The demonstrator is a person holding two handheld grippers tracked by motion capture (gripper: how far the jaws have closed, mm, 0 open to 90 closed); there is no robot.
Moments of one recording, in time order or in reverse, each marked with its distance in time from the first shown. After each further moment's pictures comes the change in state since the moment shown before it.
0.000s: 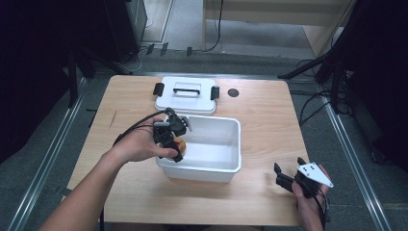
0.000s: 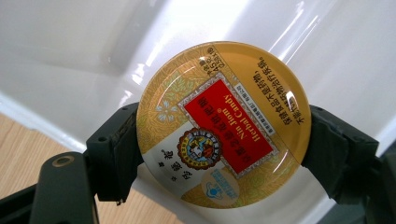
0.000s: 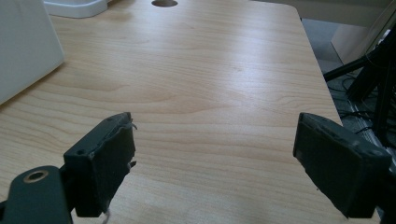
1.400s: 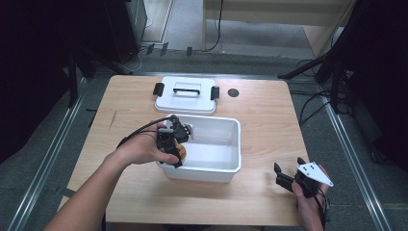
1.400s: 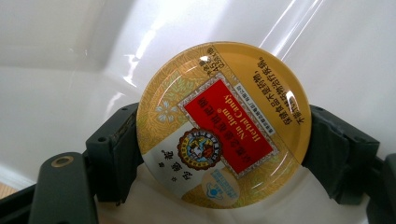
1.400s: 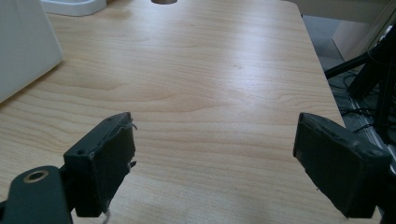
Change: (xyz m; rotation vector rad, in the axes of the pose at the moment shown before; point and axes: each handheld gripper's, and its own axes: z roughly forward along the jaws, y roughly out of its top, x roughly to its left) left arm -0.006 0.001 0.020 0.063 -0.005 0.047; right arm -0.001 0.000 0.001 0.010 0.000 0.004
